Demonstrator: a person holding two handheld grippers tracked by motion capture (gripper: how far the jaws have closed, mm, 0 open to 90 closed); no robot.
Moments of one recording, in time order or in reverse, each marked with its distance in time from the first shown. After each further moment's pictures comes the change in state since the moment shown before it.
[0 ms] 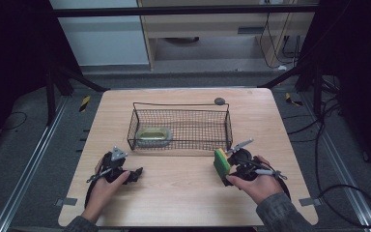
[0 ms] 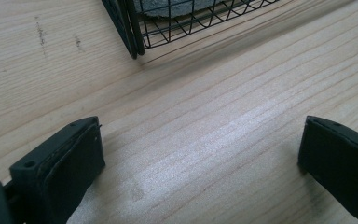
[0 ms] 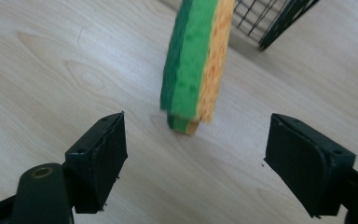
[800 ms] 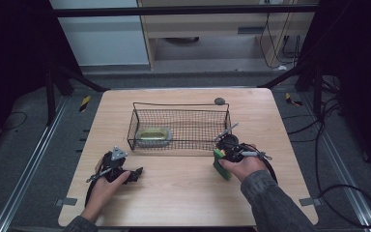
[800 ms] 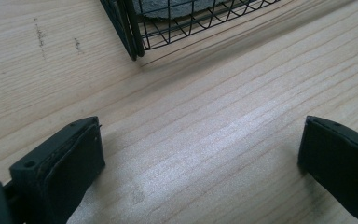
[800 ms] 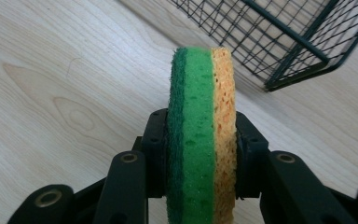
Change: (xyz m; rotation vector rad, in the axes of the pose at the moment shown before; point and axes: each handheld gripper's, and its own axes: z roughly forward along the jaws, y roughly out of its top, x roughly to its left) left arm 0.000 0.001 0.001 -0.001 -0.005 0.002; right arm -0.010 0.044 0.028 0.062 0.035 -0.022
